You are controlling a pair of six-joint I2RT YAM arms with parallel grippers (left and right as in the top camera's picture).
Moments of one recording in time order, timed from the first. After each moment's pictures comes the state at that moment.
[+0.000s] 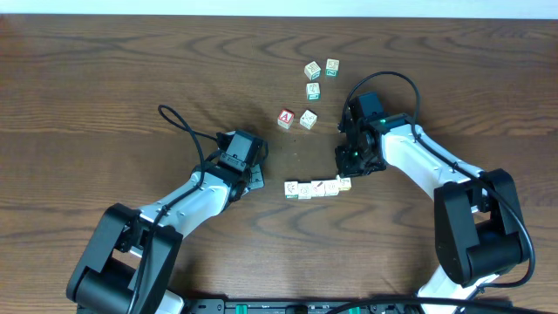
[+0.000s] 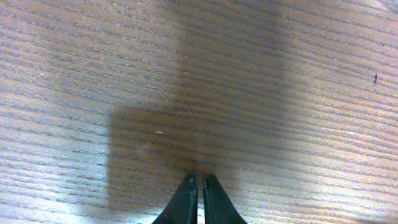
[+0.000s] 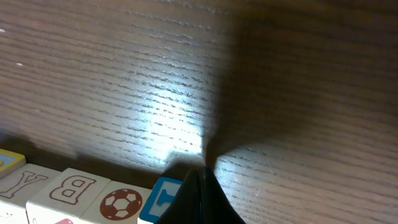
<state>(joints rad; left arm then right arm) -0.47 1.66 0.76 -0.27 -0.09 -0.66 0.32 1.85 1.13 -0.72 -0.16 0.17</state>
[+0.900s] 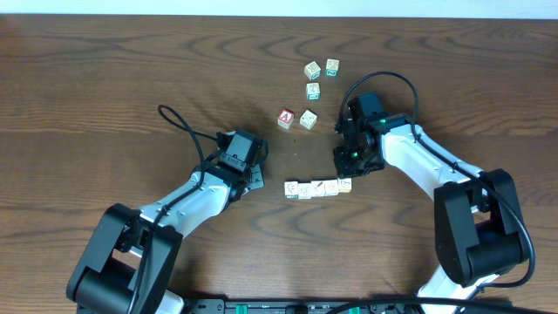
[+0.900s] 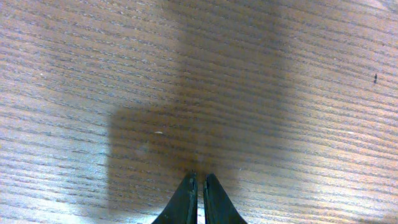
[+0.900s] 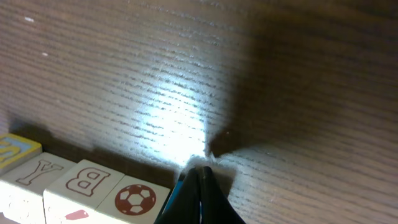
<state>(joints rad) -0.47 1.66 0.76 -0.27 -0.09 -0.66 0.32 1.85 1.13 -0.72 -0.21 0.12</state>
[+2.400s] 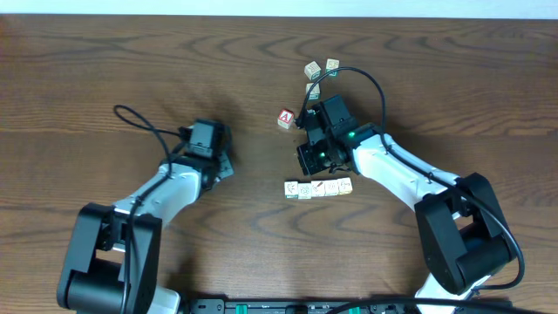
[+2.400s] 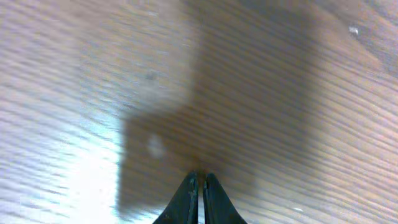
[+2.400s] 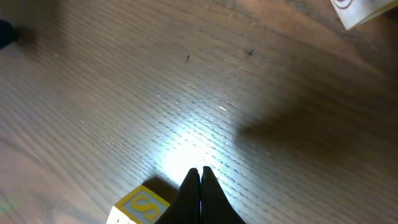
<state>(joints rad) -0.22 1.66 0.76 -0.29 -0.09 -0.60 0.50 1.85 1.13 -0.45 -0.30 0.16</state>
